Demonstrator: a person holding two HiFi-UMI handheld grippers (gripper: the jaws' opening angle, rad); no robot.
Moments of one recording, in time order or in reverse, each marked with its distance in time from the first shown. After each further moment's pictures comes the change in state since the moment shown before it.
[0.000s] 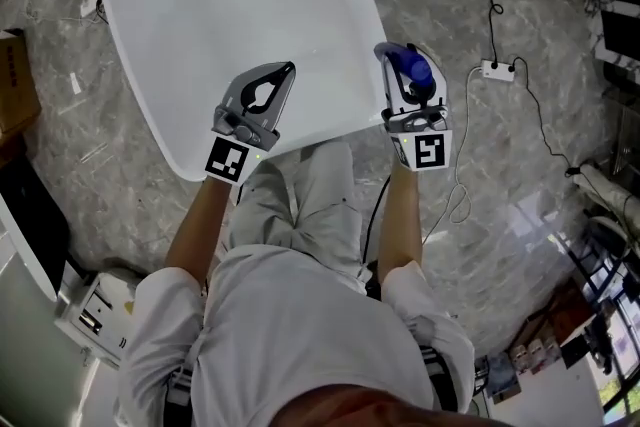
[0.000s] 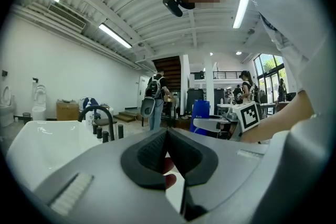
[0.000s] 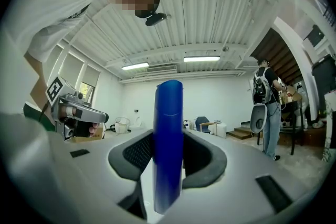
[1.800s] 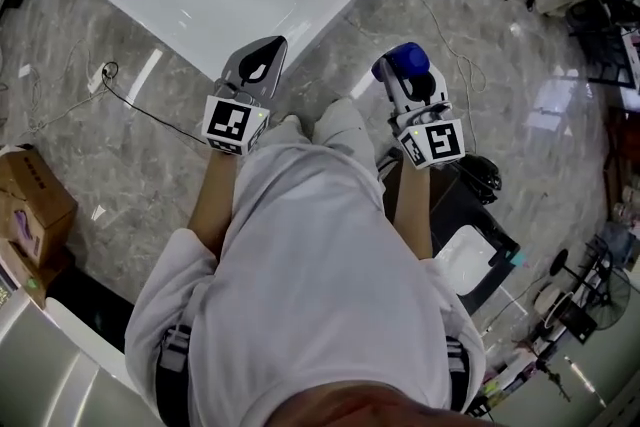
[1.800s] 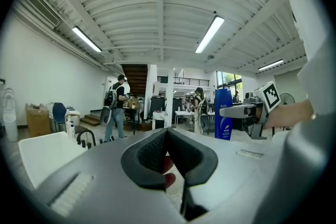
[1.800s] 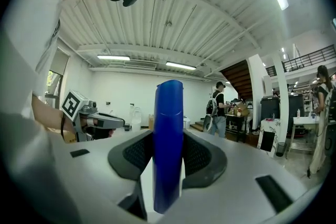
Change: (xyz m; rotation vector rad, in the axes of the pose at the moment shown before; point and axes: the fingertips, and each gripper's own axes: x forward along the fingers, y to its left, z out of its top) left arm -0.420 -0.102 0.205 0.086 0.011 -0.426; right arm -0.266 0.433 0.320 -0.008 0.159 -0.465
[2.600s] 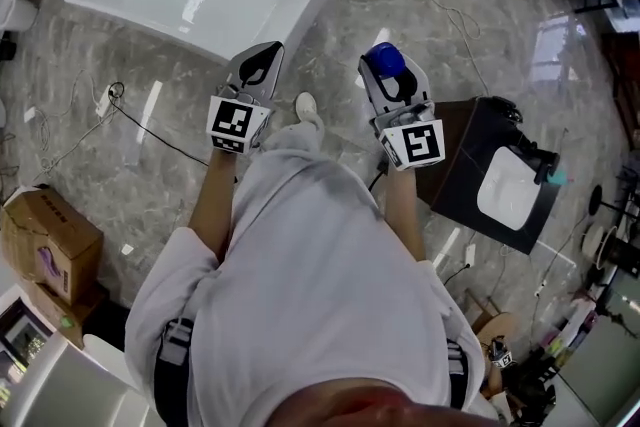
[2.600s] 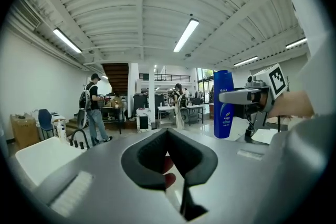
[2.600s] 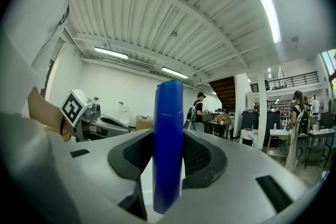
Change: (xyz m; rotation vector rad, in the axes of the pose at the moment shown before) left arm -0.170 -0.078 -0.033 0.104 0.043 -0.184; right arm -0.129 0.199 0.016 -0.092 -0.035 -0.196
